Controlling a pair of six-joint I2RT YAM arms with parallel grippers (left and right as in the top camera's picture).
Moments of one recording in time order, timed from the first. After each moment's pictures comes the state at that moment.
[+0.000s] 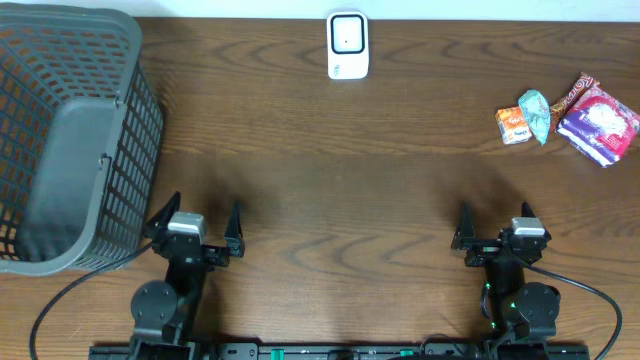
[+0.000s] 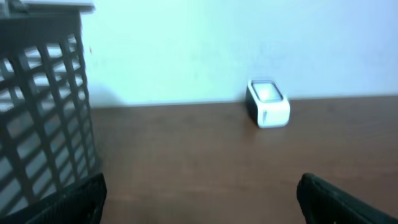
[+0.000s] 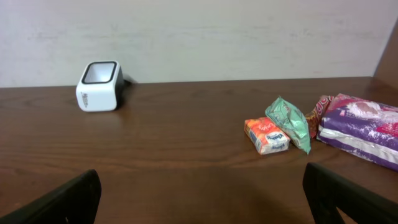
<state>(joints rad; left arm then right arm) -0.12 0.08 0.11 -0.06 0.04 -0.03 0.04 0.01 0.01 -0.07 0.04 0.03</state>
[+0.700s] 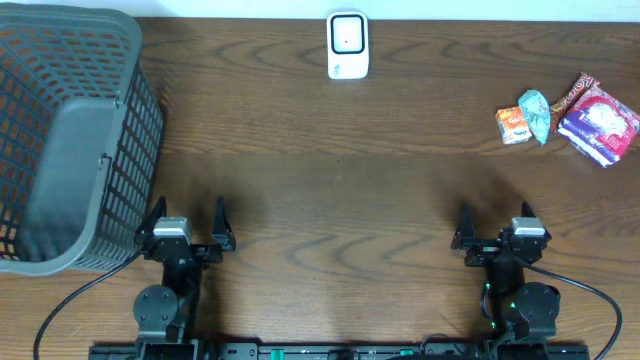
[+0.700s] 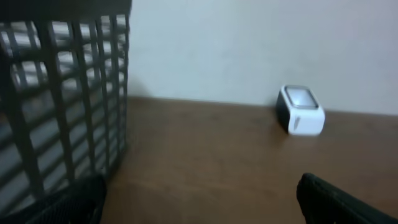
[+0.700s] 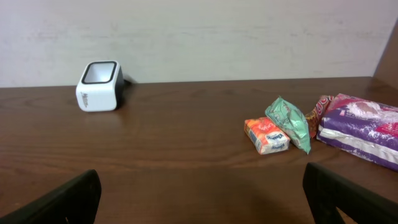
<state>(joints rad) -0.04 0.01 0.01 -0.01 -0.01 -0.09 0.04 0.01 0.01 -0.07 0.05 0.03</state>
